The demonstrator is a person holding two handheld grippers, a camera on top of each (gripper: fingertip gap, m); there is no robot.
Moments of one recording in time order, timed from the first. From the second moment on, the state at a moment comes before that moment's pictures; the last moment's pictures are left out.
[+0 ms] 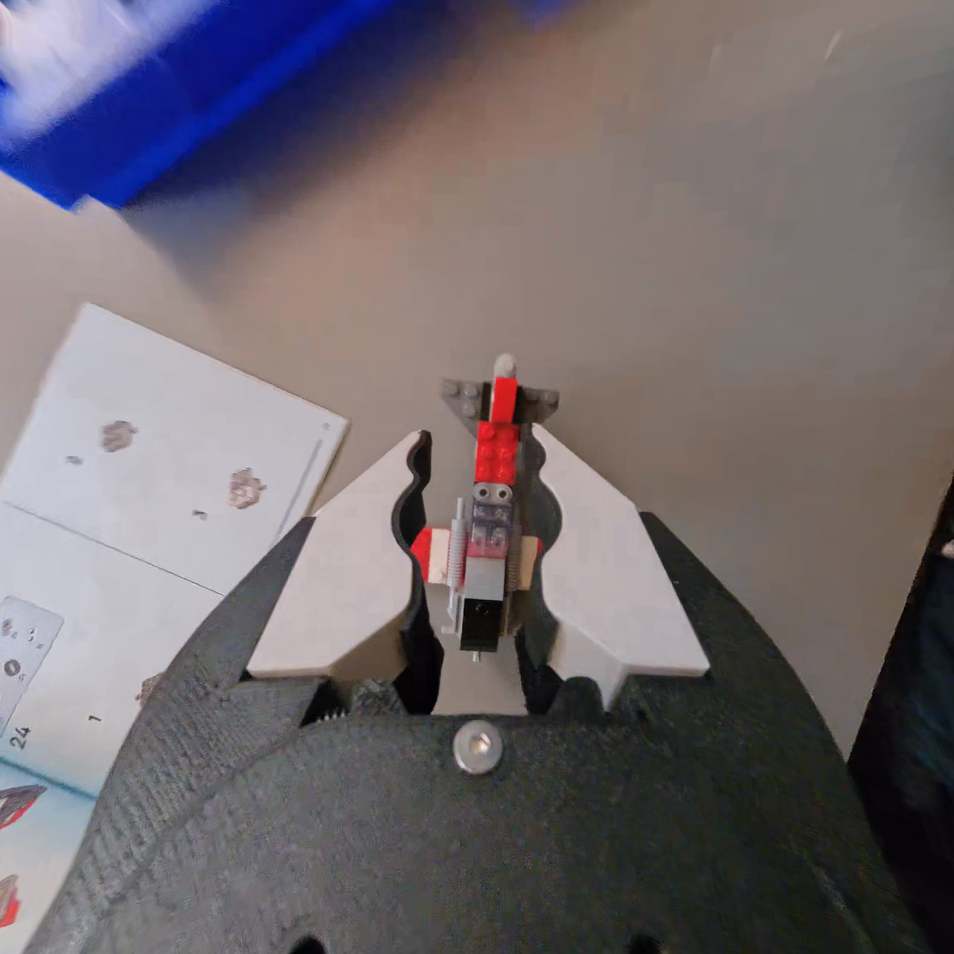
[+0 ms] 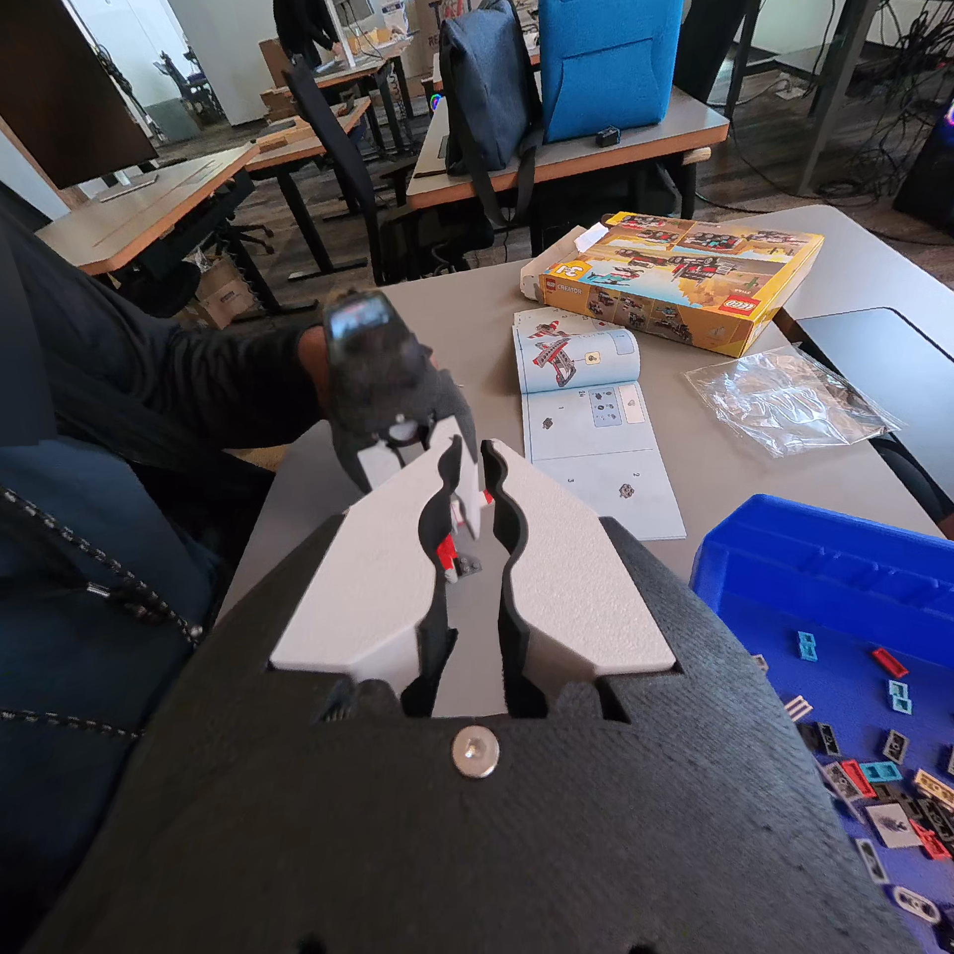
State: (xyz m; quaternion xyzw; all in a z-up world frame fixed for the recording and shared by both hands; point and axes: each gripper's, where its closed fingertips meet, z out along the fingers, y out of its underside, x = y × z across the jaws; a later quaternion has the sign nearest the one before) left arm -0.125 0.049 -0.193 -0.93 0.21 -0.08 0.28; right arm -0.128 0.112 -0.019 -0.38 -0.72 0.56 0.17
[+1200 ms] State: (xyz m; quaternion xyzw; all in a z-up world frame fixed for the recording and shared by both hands) left arm -0.384 -0.008 -0.072 -0.64 -0.10 -0.03 0.76; right arm -0.121 0.142 -0.121 -0.54 -0.49 0.59 0.34
